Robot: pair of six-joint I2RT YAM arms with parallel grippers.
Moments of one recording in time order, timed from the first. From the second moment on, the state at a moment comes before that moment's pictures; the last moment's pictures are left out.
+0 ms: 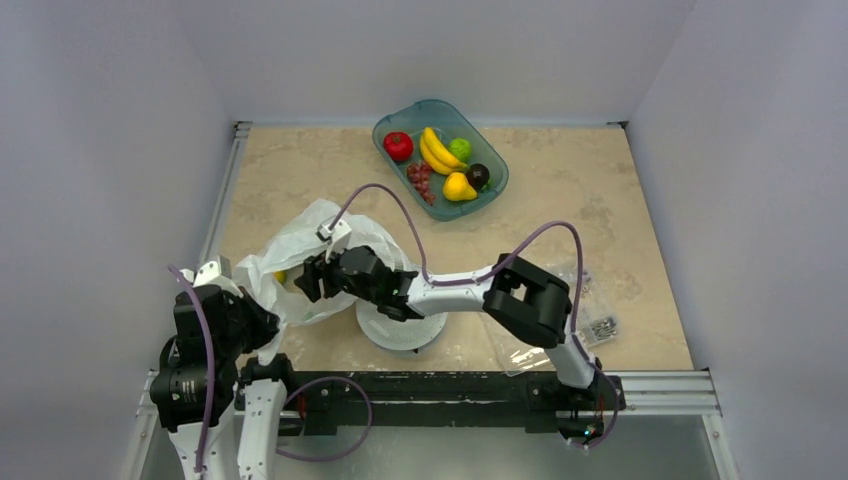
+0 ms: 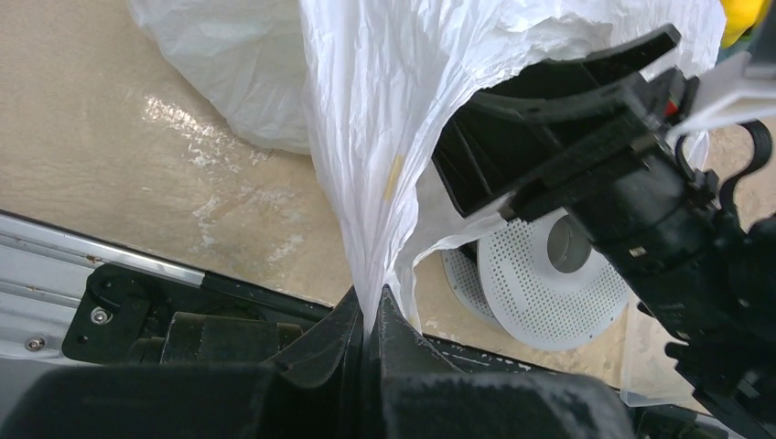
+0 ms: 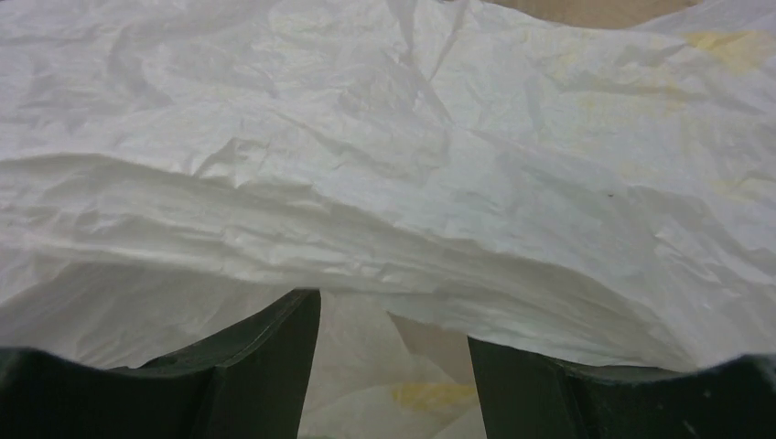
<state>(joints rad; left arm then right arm) 0.16 0.37 1.00 -1.38 0.10 -0.44 1.20 2.04 1.30 0.53 0.13 0.47</state>
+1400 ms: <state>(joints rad) 0.16 0.39 0.97 -1.38 0.20 -0.42 1.20 2.73 2.22 0.36 0.29 0.25</state>
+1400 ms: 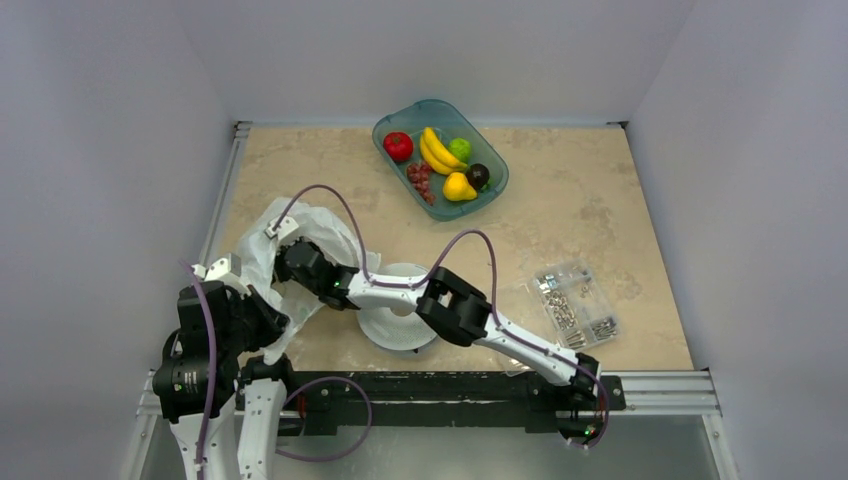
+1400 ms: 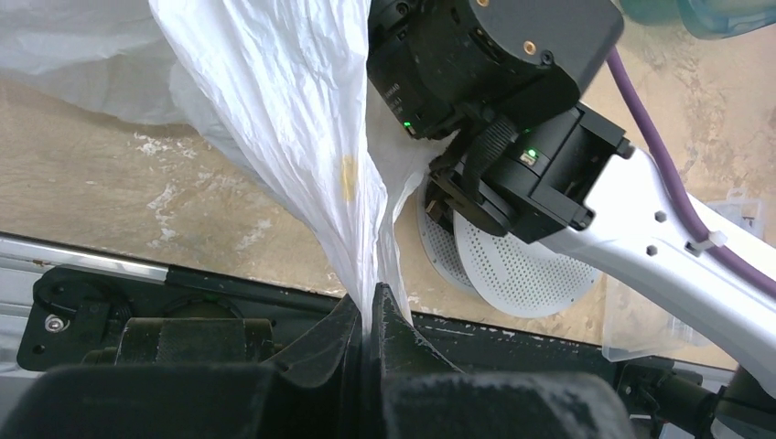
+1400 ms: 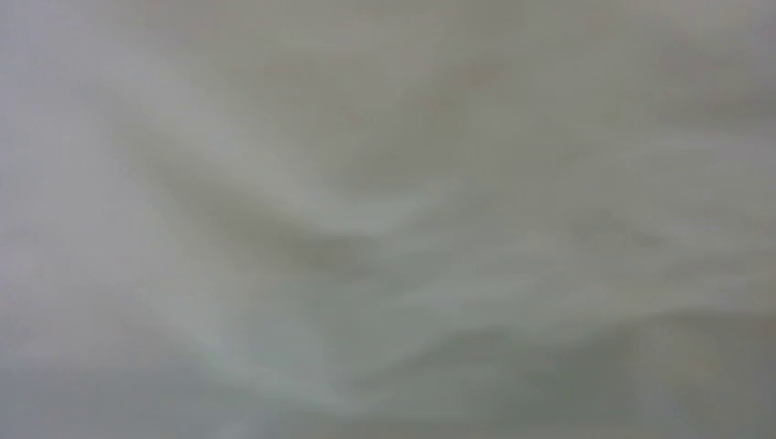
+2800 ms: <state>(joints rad) 0.15 0.43 0.96 -1.37 0.33 -0.38 1.10 1.99 1.35 0.34 0.66 0.35</state>
